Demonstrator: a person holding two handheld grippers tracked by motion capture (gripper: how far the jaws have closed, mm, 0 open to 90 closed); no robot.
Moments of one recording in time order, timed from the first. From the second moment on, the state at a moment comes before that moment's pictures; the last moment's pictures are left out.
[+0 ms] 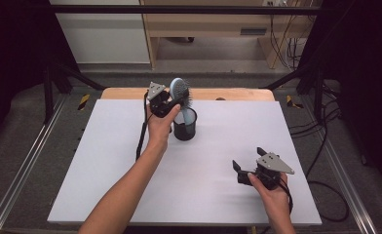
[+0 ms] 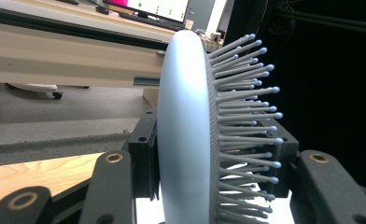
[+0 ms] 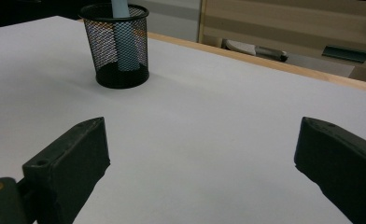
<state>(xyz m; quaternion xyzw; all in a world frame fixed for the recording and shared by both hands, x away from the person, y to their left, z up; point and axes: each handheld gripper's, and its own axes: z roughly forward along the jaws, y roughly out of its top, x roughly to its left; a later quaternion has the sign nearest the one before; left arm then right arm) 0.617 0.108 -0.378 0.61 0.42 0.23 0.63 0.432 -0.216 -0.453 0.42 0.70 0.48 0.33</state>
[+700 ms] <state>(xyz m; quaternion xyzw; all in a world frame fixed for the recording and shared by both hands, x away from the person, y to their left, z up) 0.619 0.112 -0.386 0.61 0.43 0.23 0.63 0.432 -0.214 -0.454 0.41 0.70 0.48 0.33</state>
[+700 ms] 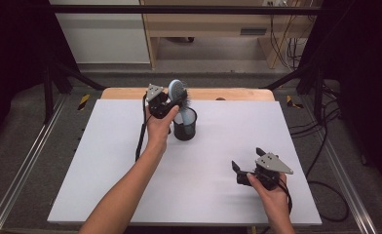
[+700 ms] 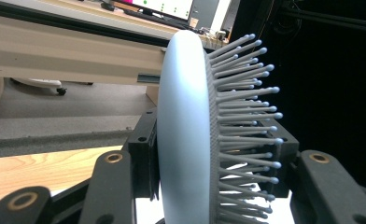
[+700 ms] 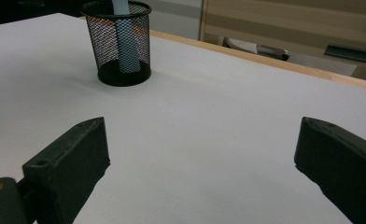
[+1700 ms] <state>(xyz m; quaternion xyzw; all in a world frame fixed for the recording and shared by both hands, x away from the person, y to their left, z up) 0.623 0.125 -0.391 0.60 0.45 0.22 0.63 0.432 -0.213 -0.454 0.41 0.70 0.48 0.32</state>
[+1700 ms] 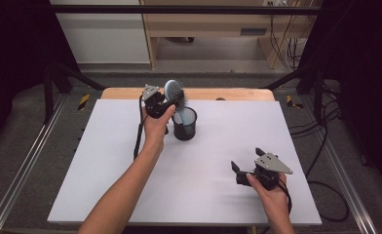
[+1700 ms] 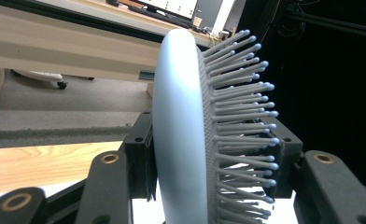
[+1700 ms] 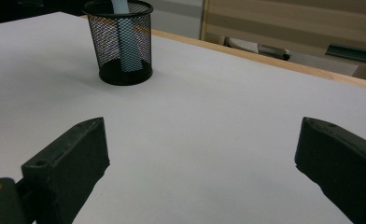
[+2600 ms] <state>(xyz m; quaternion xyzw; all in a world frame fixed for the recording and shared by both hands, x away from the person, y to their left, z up) 0.627 0.137 -0.394 0.59 0.47 0.20 0.62 0.433 -0.212 -0.454 0.41 0.70 0.48 0.32</state>
